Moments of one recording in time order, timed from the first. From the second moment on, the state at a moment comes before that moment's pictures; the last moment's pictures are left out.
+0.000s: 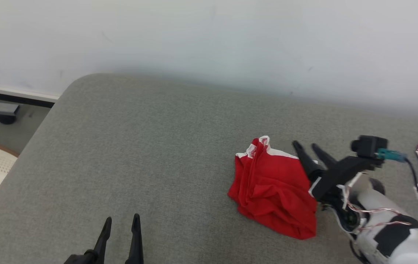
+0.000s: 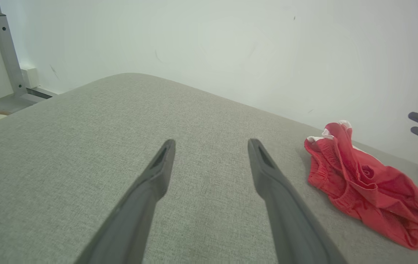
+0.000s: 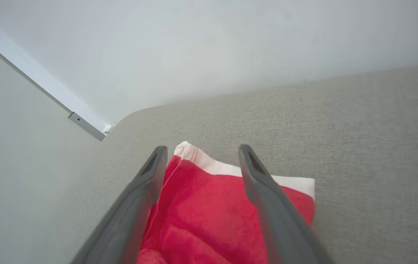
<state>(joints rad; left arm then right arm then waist) 0.00 0.05 -0.16 0.22 -0.36 -0.04 -0.26 -0.68 -0.36 0.74 0.79 1.19 0.13 -0.10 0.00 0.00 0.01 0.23</state>
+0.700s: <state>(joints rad) 0.00 0.05 -0.14 0.21 -0.35 -0.04 -0.26 -0.56 -0.42 0.79 0.81 1.04 0.13 -0.26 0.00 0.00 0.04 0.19</state>
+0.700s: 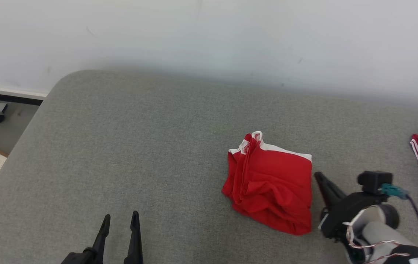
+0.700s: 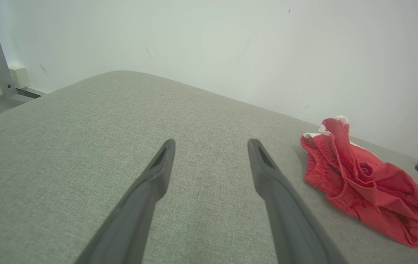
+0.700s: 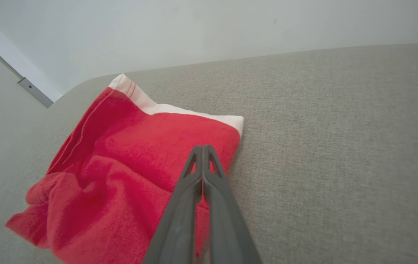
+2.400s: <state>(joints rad) 0.02 0.05 -0.10 0.19 -0.34 -0.03 -0.26 -0.31 -0.27 0.44 0.35 0.59 0.13 -0.26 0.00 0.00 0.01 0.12</state>
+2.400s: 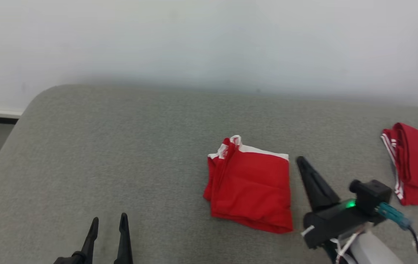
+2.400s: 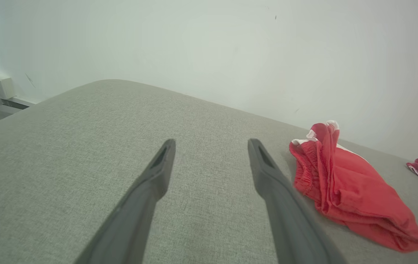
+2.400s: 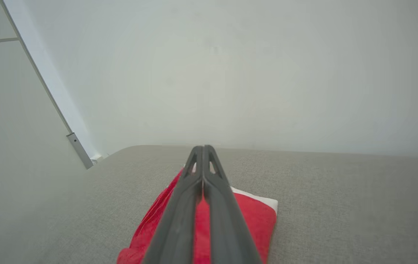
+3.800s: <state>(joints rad) 0.09 0.05 -0.06 0.13 -0.09 -0.06 -0.26 0.13 -0.09 -0.01 0.16 0.26 0.13 -0.26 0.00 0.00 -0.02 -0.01</state>
